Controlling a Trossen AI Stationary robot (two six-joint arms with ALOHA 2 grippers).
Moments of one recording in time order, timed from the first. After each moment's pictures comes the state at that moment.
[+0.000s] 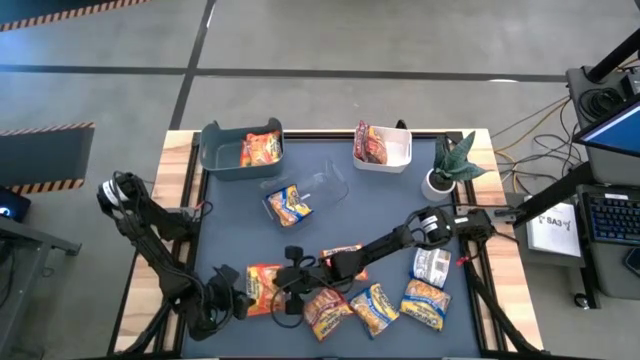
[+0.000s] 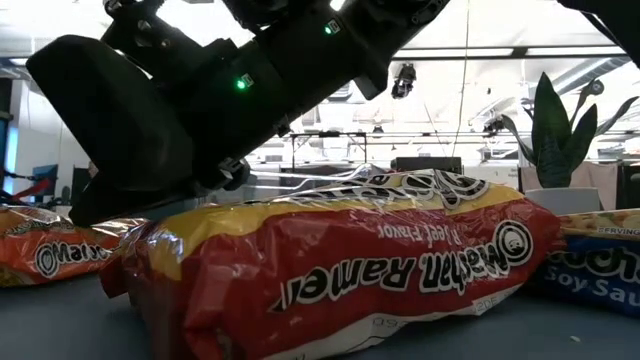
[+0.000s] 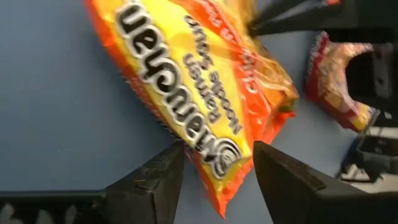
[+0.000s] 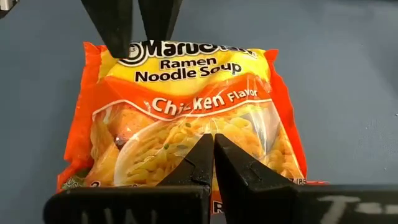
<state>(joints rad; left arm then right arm) -1.05 1.53 0.69 -0.34 -0.59 -2.13 0.31 2.41 1.75 0.06 0.24 0.10</state>
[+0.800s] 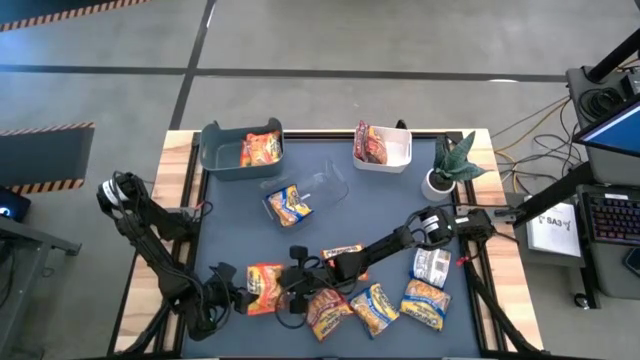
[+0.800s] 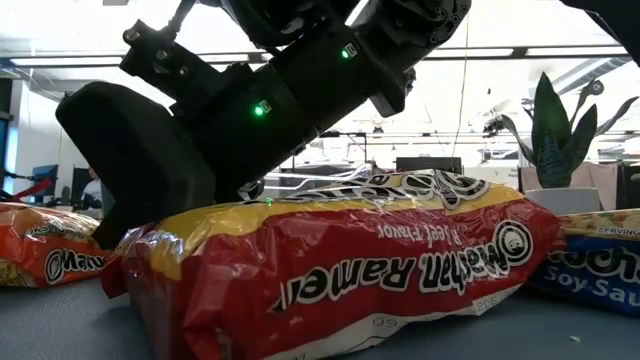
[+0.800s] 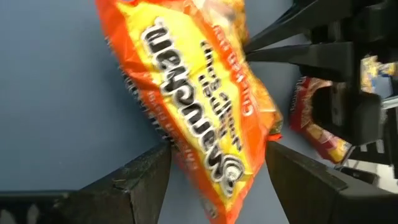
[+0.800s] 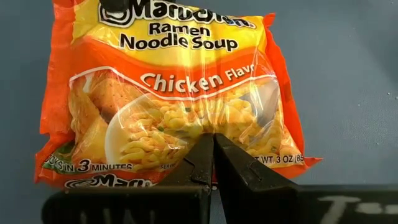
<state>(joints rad) -1.06 1.52 0.71 -0.39 -0.67 -2.27 0.32 2.42 1.67 0.10 0.28 0.10</state>
